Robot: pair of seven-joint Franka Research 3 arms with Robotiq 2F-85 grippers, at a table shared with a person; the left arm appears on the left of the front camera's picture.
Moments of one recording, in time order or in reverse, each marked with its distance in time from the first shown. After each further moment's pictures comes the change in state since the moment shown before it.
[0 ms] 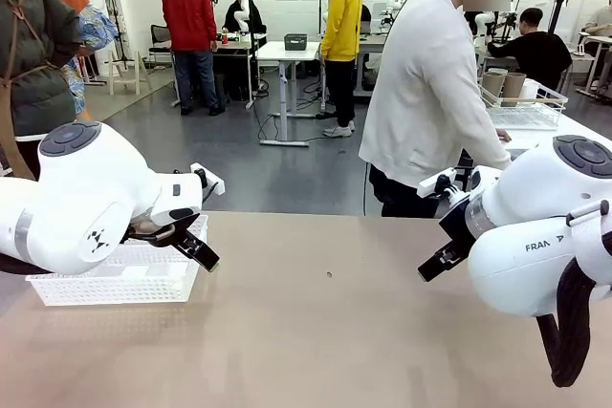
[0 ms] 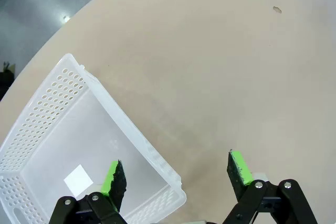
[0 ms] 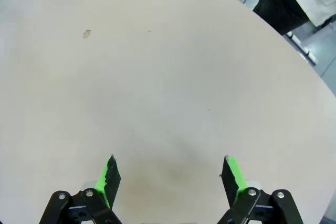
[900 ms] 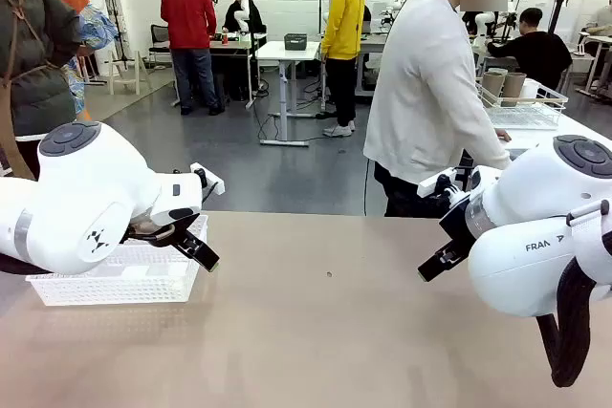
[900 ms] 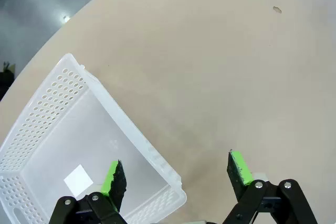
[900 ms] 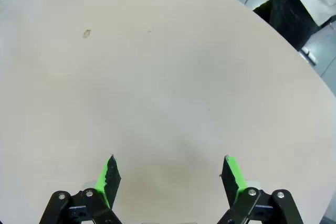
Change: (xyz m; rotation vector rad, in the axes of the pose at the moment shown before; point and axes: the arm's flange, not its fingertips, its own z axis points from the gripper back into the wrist) left arm 0.000 0.000 0.000 0.000 0.000 0.000; right arm 0.000 0.000 0.000 0.000 0.000 0.000
